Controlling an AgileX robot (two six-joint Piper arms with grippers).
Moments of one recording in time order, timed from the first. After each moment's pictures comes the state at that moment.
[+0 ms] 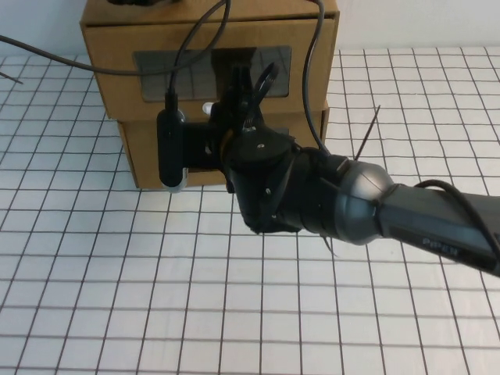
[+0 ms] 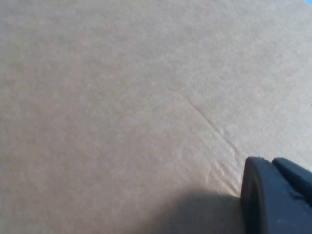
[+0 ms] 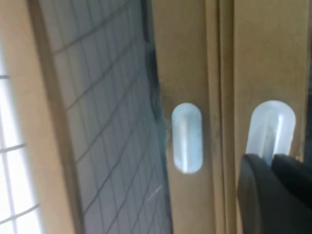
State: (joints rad) right arm 0.90 2.04 -1.63 -1.42 0.59 0.30; left arm -0.16 1.98 -2.08 -0.71 0.97 0.59
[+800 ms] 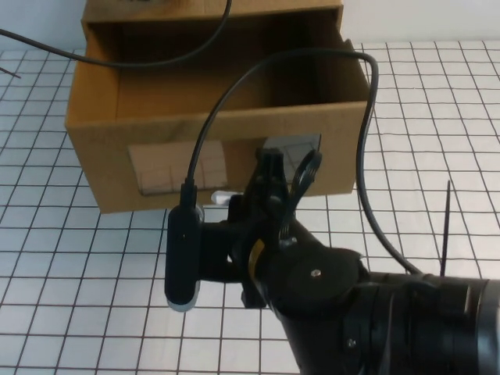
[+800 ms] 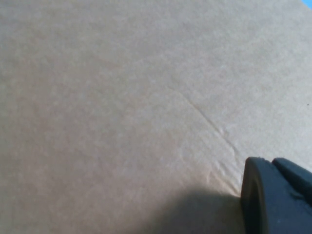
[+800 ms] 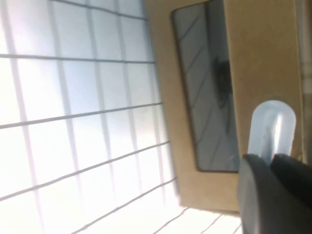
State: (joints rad) right arm 1.16 1.67 -1.16 -1.33 0.71 0.49; left arm -0.16 1.98 -2.08 -0.72 0.99 0.55
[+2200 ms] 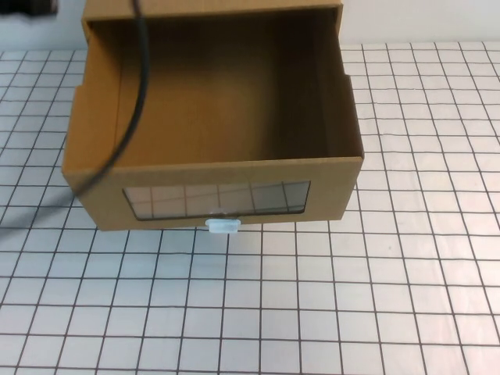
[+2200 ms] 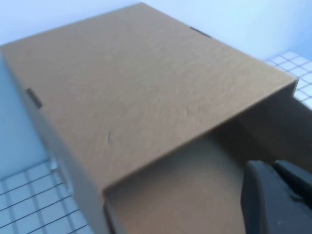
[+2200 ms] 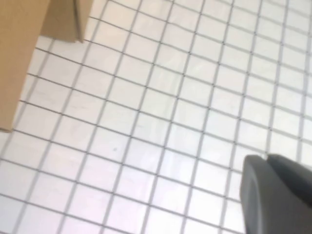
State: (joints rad) right arm 0.40 1.11 -1.19 -0.25 0.99 0.16; left arm -0.16 1.16 -1.39 -0.58 0.72 0.68
